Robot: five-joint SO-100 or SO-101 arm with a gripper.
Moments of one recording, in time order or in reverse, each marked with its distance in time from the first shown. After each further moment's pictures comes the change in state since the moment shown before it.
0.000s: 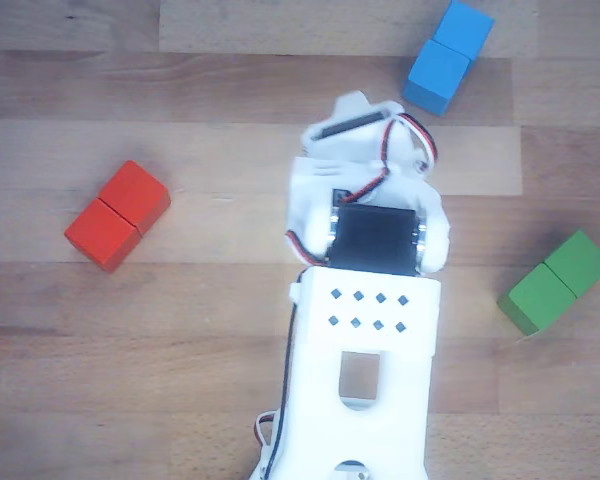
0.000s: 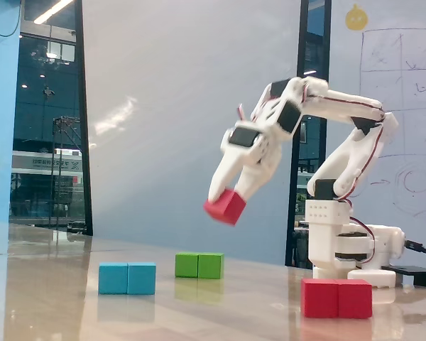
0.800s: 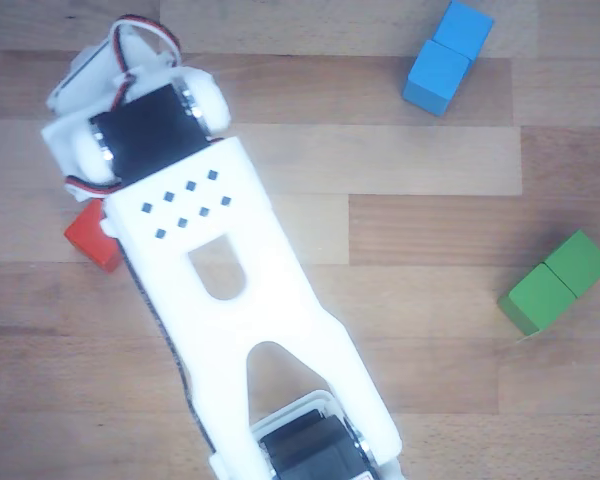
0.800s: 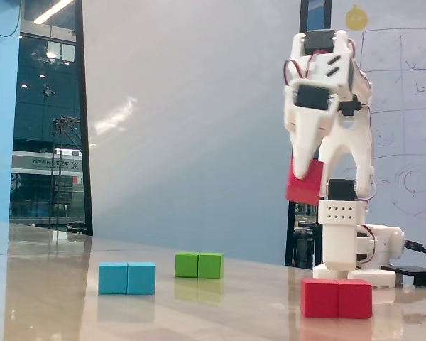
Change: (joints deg) arm -32.7 -27.5 -33.0 13.7 6.2
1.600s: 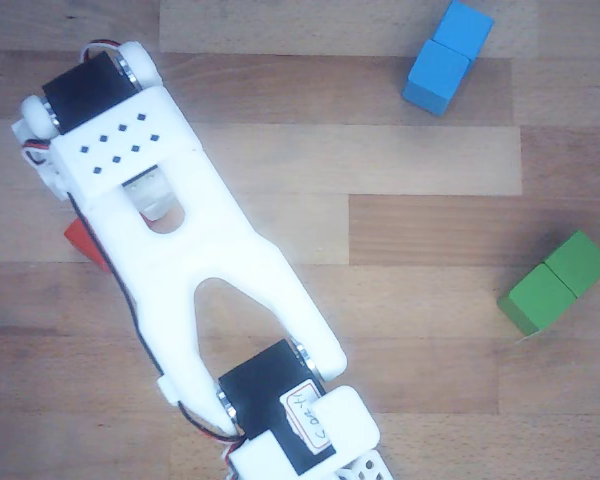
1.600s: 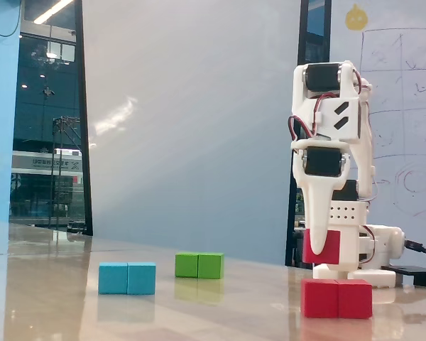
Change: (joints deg) arm -2.7 -16.6 0.0 1.8 0.9
